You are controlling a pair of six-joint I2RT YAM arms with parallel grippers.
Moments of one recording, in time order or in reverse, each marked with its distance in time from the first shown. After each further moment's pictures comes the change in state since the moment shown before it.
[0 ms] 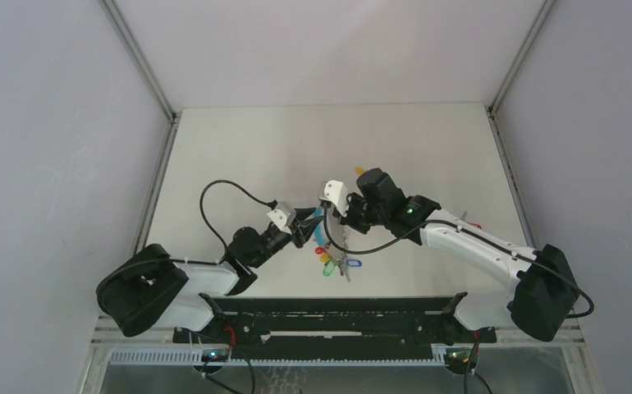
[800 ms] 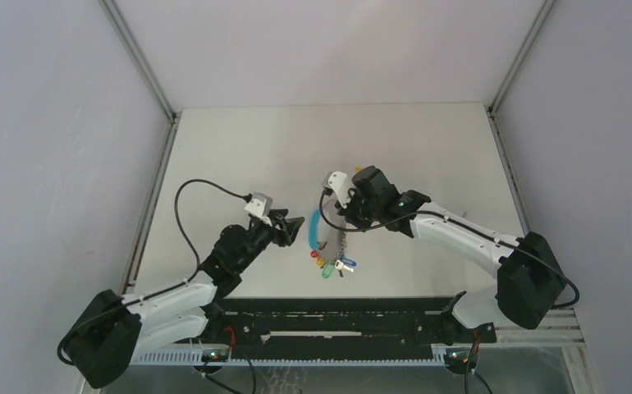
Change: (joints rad) left arm 0.090 -0.352 -0.024 -0.494 -0.140 -0.208; right arm -0.022 0.096 0.035 -0.037 0.109 0.165
